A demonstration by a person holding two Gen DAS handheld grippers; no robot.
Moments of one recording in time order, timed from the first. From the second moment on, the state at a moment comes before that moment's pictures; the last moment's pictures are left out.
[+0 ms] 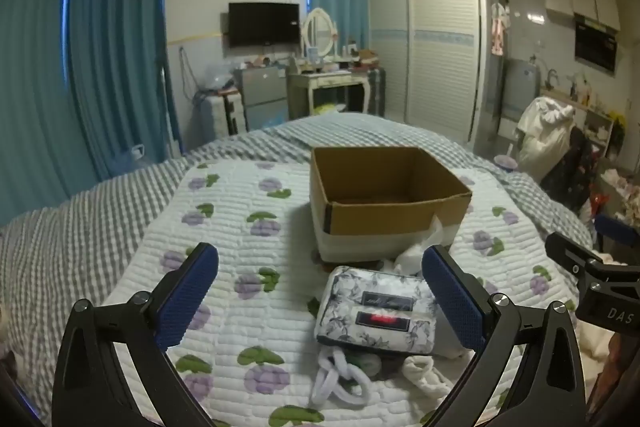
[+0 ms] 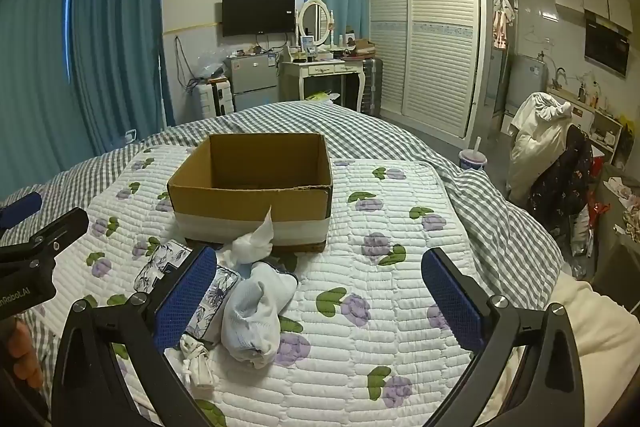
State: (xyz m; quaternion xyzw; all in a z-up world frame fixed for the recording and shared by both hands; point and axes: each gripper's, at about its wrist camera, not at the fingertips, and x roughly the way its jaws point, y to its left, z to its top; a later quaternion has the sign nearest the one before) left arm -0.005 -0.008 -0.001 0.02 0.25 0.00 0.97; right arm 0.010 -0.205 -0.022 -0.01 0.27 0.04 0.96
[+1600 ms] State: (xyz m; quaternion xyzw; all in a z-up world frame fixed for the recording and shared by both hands) left arm -0.001 -0.003 -0.001 0.02 0.25 0.00 0.97; right arm 0.018 -0.201 -0.024 -0.01 0.27 0.05 0.96
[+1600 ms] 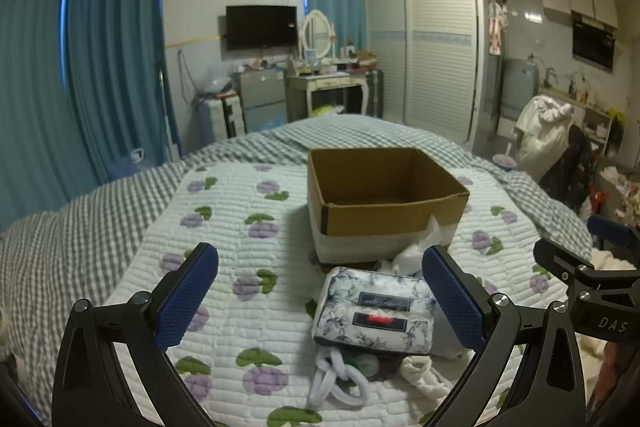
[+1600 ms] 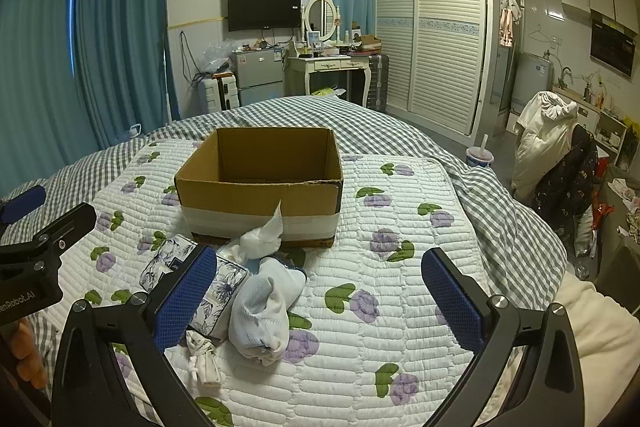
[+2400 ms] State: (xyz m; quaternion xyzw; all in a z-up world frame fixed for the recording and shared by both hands) left arm -0.003 -0.004 -0.001 0.01 0.24 0.00 0.97; right arm 0.011 -0.200 -0.025 -0.01 0.27 0.05 0.96
